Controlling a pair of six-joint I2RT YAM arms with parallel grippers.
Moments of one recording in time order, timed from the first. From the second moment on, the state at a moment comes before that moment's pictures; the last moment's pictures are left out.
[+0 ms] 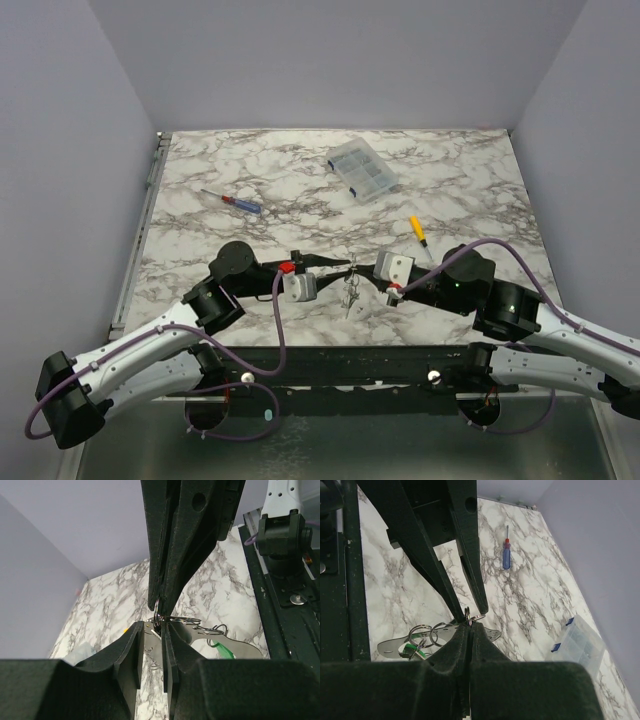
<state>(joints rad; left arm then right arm) -0.89 0.85 0.62 0.31 0.60 0.45 1.15 0.79 0.87 -0.25 -0.03 -0.50</state>
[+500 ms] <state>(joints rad) -0.88 0.86 0.62 0.30 0.62 0.43 1.14 0.81 0.87 -0.23 -0.04 -0.51</state>
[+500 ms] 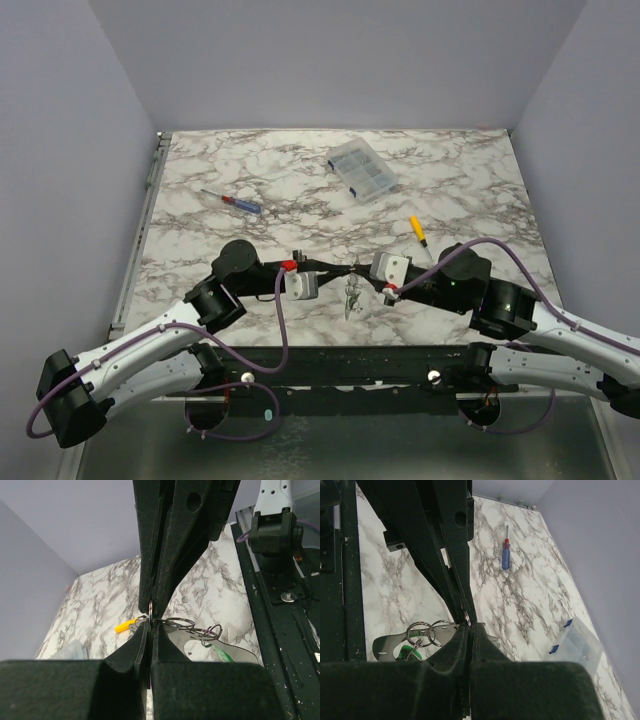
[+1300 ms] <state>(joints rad) -0.88 0.92 0.65 0.22 0.50 0.46 1.14 0.81 1.01 -0.45 0.08 -0.55</state>
